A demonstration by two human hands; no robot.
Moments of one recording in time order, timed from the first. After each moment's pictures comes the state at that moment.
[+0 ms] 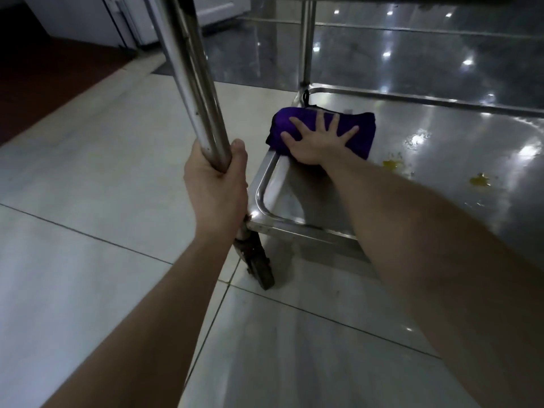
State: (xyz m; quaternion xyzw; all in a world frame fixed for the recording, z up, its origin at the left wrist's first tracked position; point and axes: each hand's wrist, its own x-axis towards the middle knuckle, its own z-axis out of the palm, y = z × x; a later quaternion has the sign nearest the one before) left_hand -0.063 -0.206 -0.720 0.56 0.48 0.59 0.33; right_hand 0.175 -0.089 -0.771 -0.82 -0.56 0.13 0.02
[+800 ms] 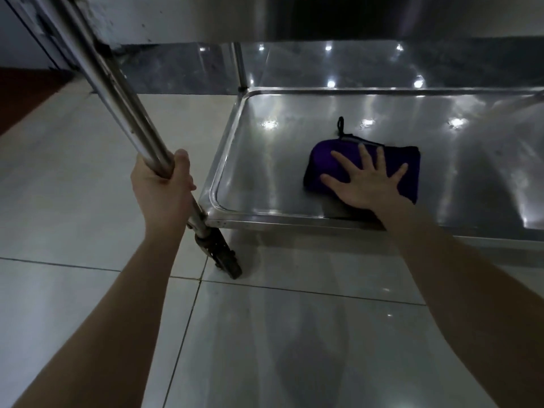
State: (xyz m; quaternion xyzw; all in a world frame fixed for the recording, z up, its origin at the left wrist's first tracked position) left_hand -0.069 -0.213 -0.707 0.58 0.48 0.56 0.35; right_hand 0.273 -0.329 -0.772 -0.89 -0.44 0.15 0.01
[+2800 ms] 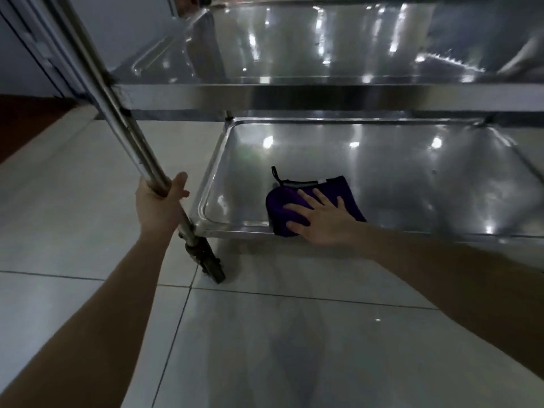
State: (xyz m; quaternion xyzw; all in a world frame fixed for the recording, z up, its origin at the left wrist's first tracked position) left_hand -0.077 -0.199 -0.702 0.58 0.54 0.46 0.40; right_hand 0.237 -0.372 -0.755 -0.78 -0.60 0.19 -0.03
